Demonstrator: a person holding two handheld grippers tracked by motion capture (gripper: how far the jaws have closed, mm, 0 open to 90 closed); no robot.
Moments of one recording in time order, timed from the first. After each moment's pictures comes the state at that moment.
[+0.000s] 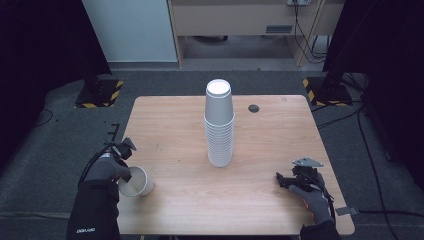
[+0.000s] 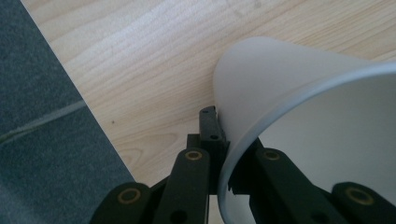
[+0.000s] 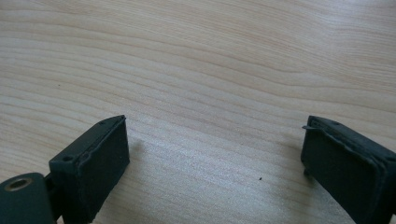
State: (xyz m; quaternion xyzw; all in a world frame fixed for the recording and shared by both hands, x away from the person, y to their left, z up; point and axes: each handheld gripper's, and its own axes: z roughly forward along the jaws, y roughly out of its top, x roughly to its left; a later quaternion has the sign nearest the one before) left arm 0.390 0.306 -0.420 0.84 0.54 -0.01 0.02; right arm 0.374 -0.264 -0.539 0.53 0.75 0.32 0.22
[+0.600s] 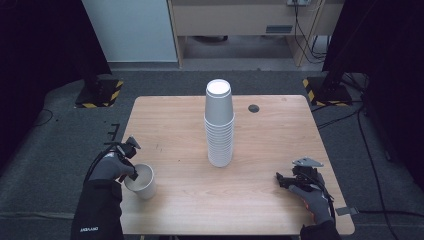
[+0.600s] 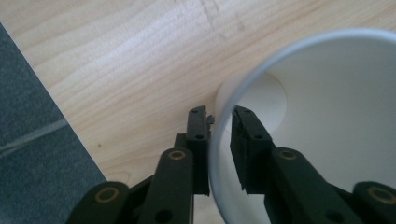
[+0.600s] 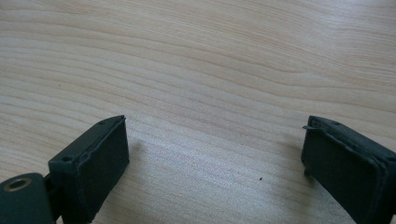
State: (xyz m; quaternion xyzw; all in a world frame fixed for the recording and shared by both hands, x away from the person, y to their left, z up) left arm 0.393 0.298 -0.425 0.85 0.53 0.01 0.06; right arm 0.374 -0.264 -0.539 0.53 0.75 0.32 0.22
